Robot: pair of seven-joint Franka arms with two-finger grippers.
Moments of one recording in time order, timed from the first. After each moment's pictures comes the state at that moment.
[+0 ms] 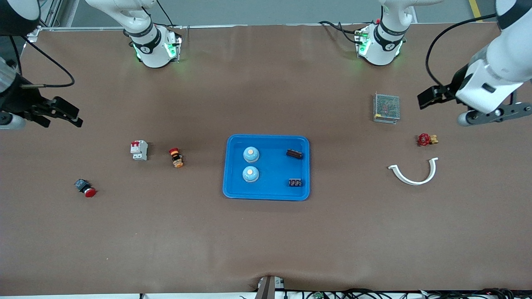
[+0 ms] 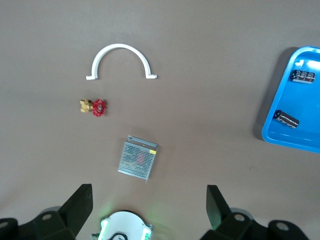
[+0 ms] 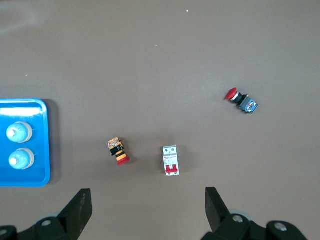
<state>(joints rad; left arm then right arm) 0.04 0.09 -0.25 -1.49 0.03 1.40 -0.38 -0.05 -0.08 0.02 -1.82 0.08 1.82 0.03</state>
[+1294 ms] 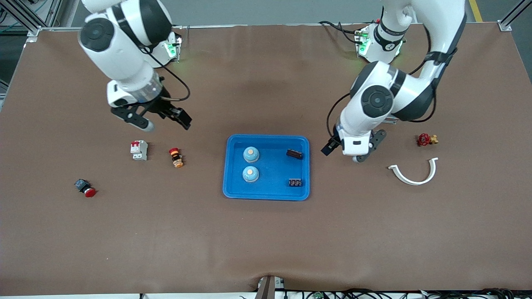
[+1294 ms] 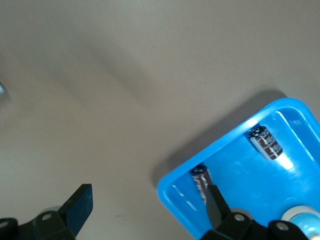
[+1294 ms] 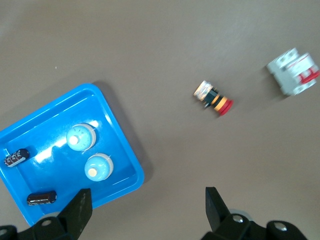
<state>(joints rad) -0.14 0.34 -0.41 -1.87 0.03 2.12 -1.44 0.43 -0.02 0.04 -2.06 0.08 2.13 0.96</state>
